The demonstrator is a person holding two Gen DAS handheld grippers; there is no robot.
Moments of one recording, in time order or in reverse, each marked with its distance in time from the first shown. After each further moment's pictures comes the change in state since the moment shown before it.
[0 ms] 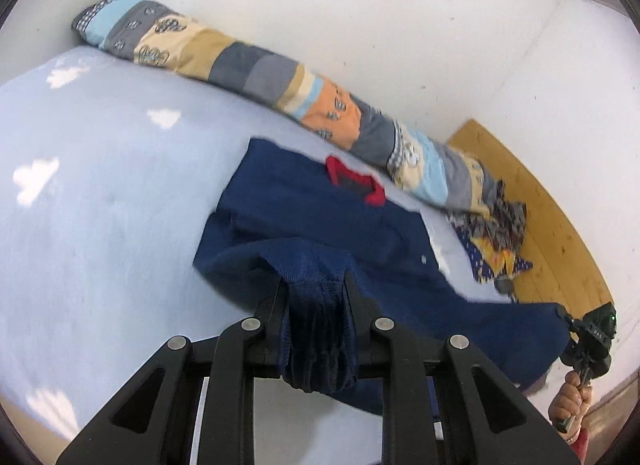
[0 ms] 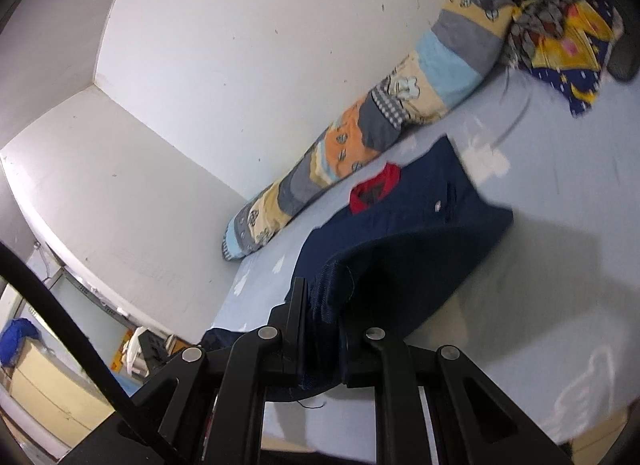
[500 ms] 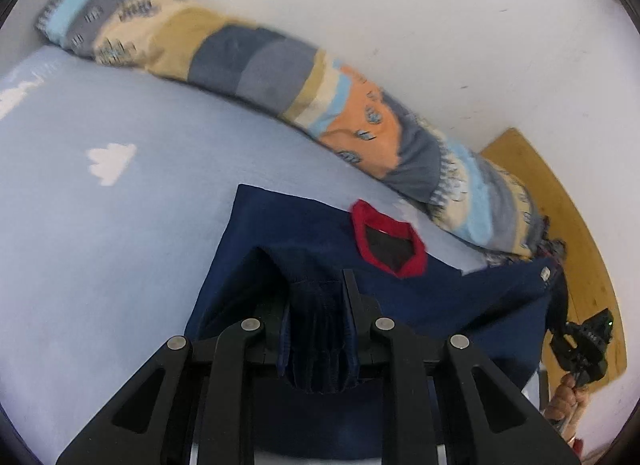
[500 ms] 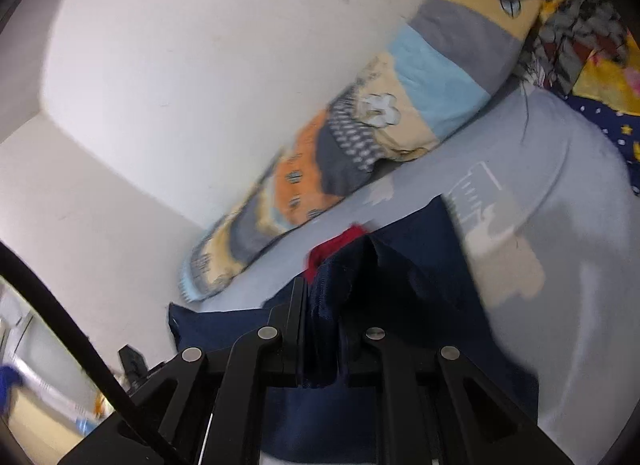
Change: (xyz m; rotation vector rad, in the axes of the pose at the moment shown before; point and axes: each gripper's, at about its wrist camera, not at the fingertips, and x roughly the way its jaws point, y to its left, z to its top) left arm 0.204 0.018 0.170 -0.063 0.120 0.068; right arm 0.173 -0.077 0.171 0.093 0.014 -0.144
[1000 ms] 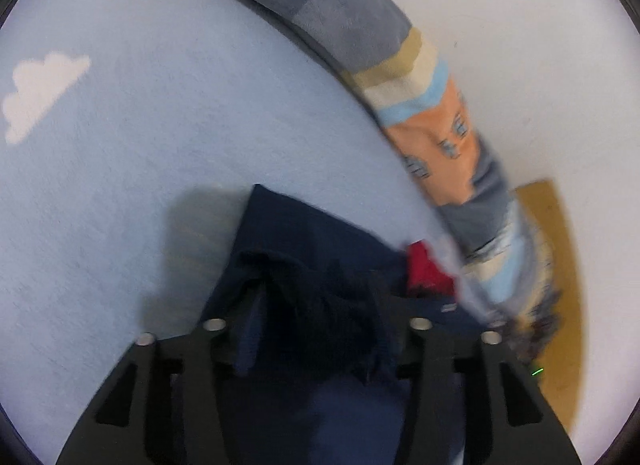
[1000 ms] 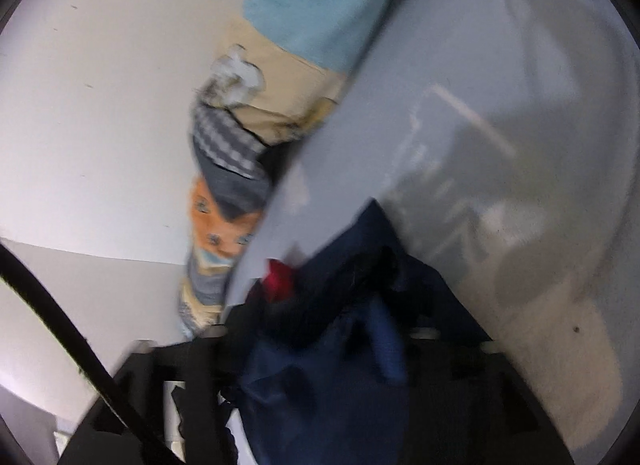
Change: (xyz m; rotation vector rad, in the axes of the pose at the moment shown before) left arm 0.145 0.080 0.050 -0.342 0.120 -0.113; right arm 0.138 -0.131 0.061 0.388 0.126 0.030
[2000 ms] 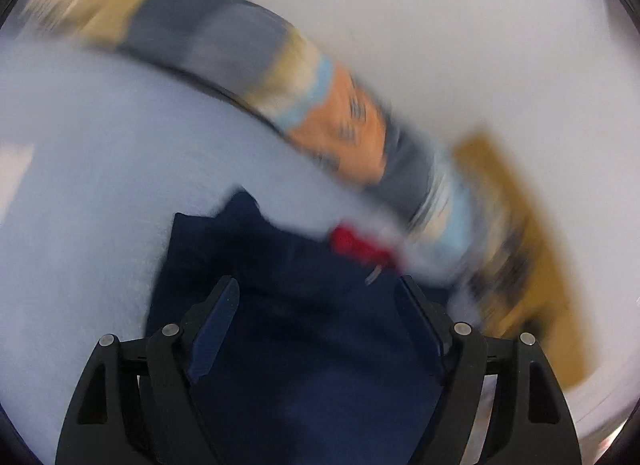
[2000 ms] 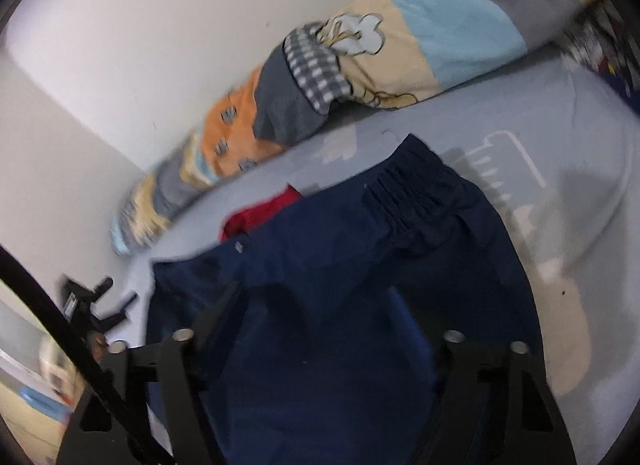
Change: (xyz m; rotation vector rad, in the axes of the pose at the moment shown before) left arm -0.011 -0.075 -0.038 0.439 -0.005 -0.051; right arm 0.000 0.073 -0.097 -0.554 0.041 -0.247
